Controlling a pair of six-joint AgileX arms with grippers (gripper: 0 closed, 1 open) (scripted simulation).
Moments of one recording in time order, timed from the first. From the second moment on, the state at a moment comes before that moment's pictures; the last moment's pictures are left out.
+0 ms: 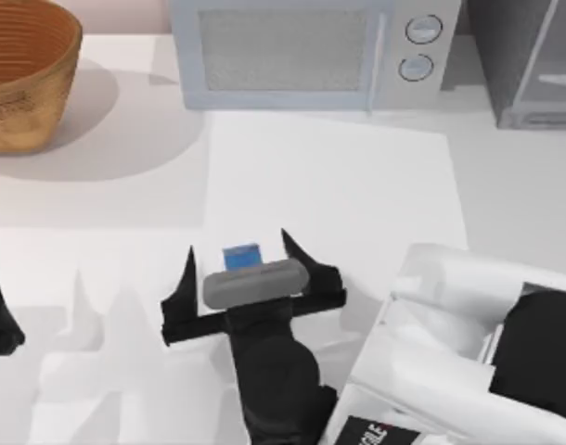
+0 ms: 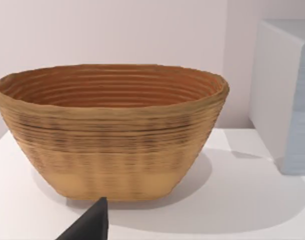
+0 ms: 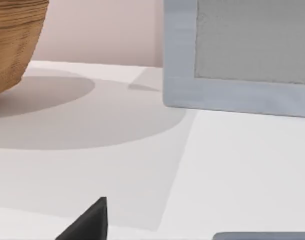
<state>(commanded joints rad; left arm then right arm) 0.00 0.00 0.00 0.00 0.00 0.00 1.08 2.47 0.99 1.46 0.89 0.02</state>
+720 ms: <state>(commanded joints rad) 0.00 0.00 0.00 0.00 0.00 0.00 1.08 2.47 0.99 1.46 0.89 0.02</state>
